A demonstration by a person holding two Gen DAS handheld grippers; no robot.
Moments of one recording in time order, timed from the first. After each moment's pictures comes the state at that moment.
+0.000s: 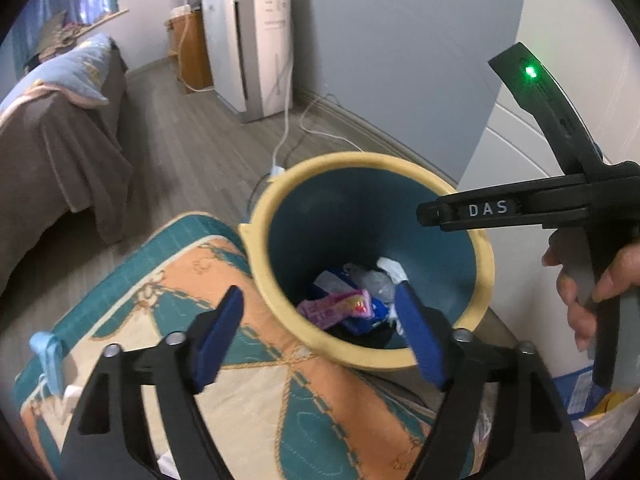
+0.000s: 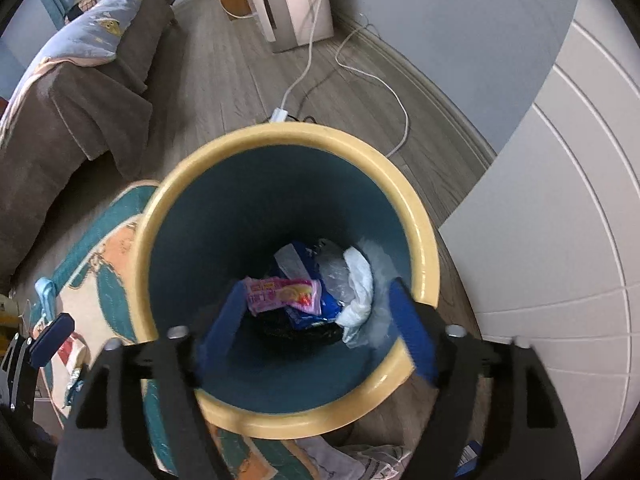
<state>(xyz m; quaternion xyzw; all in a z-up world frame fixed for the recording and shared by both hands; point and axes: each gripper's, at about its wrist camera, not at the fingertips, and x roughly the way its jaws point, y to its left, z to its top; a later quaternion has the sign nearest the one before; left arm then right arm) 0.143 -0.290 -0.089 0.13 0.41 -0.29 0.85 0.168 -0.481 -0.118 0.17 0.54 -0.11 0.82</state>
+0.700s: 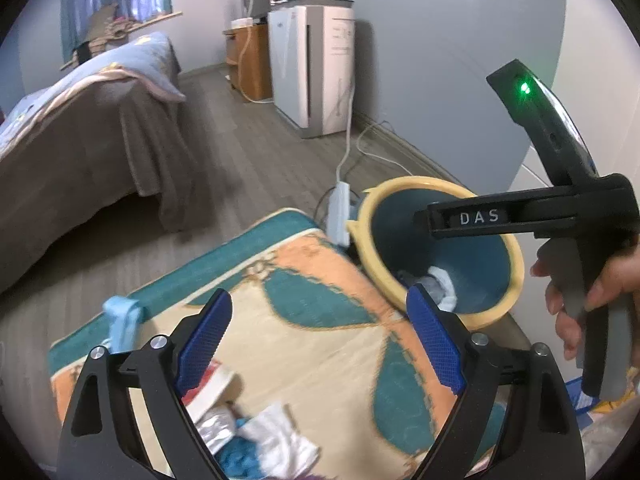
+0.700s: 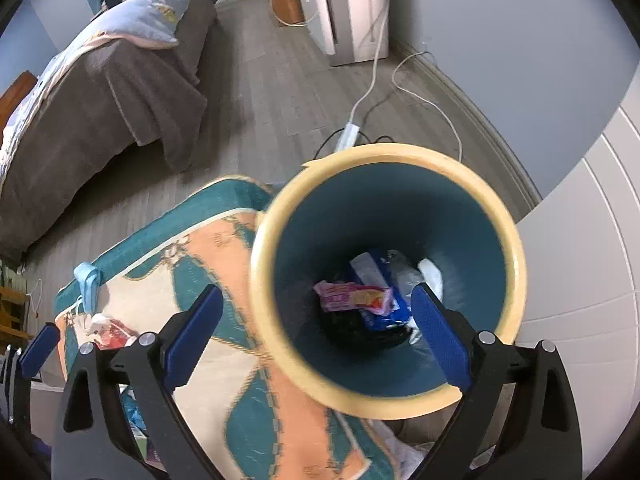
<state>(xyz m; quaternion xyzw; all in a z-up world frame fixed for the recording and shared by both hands) 0.133 -0.188 -0.047 0.10 0.39 -0.23 0.89 0.191 -0.370 -0.086 0.14 0.52 -0.07 0.84</state>
